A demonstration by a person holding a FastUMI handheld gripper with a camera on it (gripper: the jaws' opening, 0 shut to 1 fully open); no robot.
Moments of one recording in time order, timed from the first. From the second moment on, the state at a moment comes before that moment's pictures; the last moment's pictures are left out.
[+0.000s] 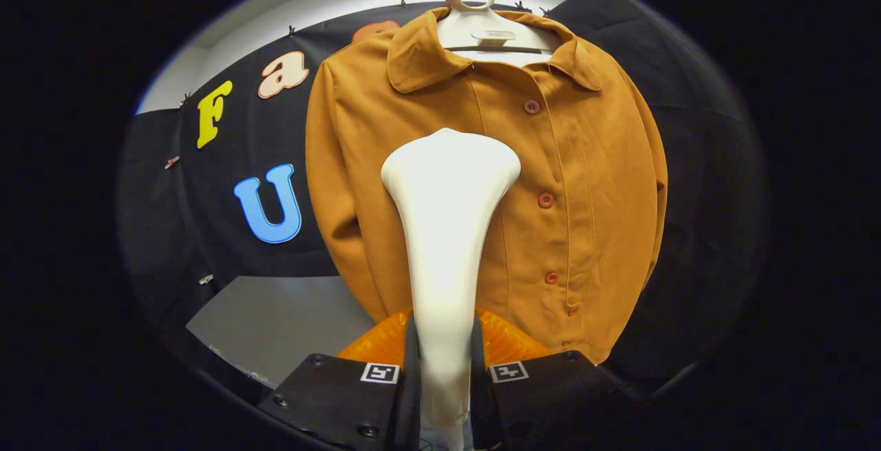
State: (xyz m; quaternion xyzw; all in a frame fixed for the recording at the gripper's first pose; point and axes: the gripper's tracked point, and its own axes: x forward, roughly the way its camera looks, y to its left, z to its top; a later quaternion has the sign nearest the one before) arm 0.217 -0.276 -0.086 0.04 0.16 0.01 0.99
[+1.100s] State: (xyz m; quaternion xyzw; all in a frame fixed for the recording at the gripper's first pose) arm 0.170 -0.292 -0.248 0.06 0.35 -0.02 0.94
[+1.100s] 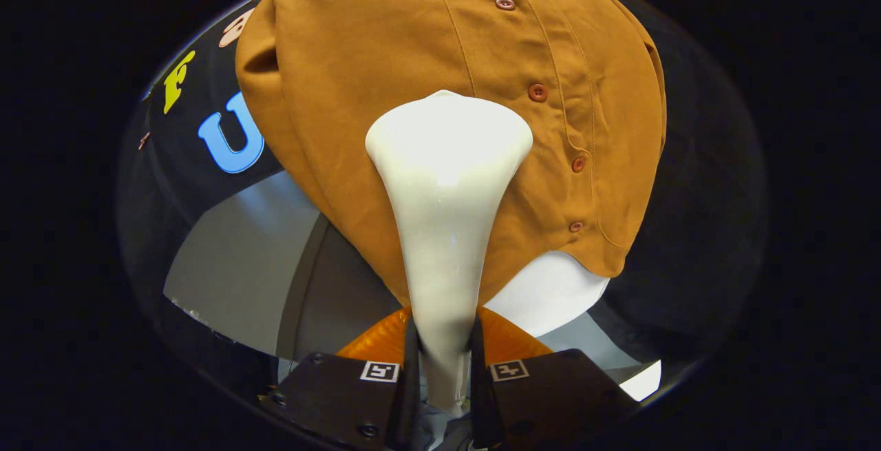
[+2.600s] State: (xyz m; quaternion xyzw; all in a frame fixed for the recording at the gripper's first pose) arm 0.231 -0.447 -0.056 0.10 0.13 -0.11 0.98
